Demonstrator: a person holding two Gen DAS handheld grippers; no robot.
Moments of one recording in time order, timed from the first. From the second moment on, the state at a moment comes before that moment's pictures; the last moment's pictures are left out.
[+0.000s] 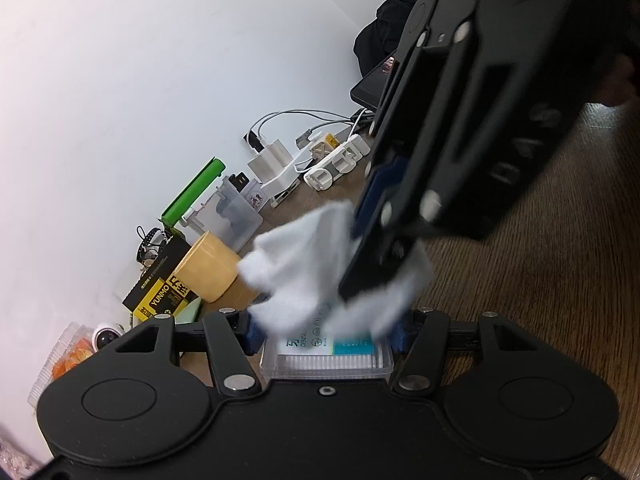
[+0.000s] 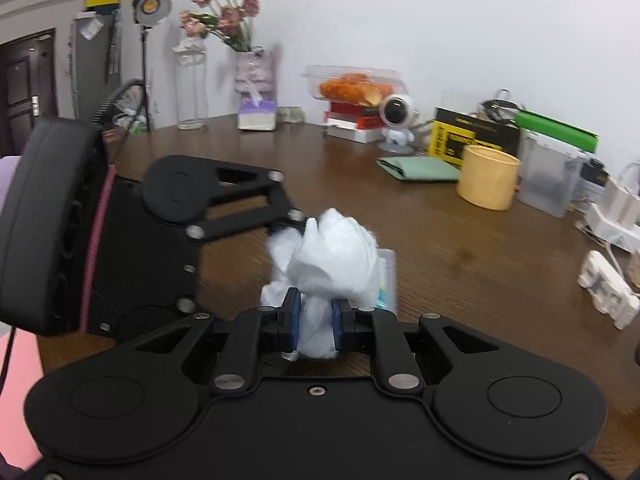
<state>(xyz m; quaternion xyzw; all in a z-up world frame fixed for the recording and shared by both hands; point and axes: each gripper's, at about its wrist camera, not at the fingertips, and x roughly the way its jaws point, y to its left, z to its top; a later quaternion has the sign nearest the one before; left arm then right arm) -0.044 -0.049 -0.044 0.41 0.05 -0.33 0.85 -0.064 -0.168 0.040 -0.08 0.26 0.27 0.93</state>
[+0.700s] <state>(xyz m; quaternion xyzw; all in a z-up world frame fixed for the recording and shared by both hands) -0.025 -0.048 -0.050 0.42 0.05 -0.33 0.85 -0.057 -0.172 0.031 -0.07 0.26 0.24 0.93</state>
